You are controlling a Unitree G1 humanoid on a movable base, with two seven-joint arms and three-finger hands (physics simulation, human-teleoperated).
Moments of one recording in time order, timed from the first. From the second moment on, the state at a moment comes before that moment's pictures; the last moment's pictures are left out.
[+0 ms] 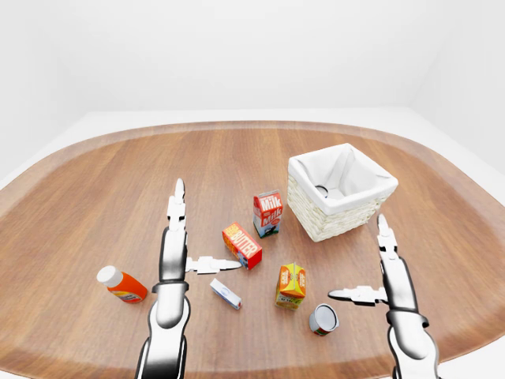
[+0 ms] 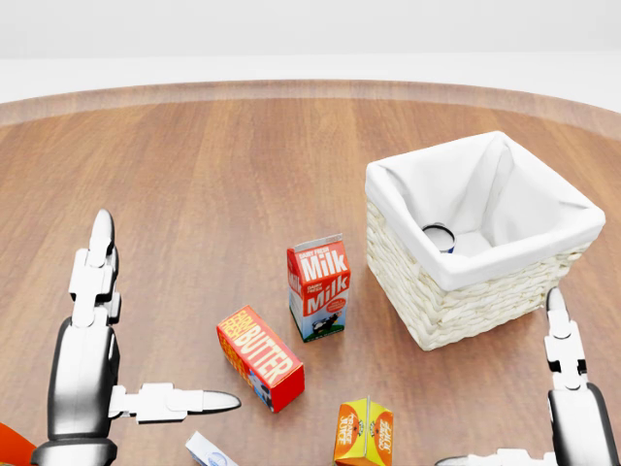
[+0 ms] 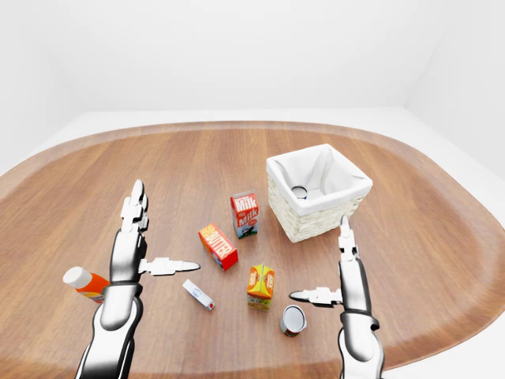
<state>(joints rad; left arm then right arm) 0.11 0.01 -0.02 -0.28 0.30 -0.09 0.07 0.31 0.01 -0.24 -0.28 -0.40 -0.09 0.06</state>
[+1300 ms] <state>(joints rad) 0.11 0.01 -0.02 -0.28 0.30 -0.09 0.07 0.48 0.09 -0.21 -0.17 -0.45 -0.09 0.07</state>
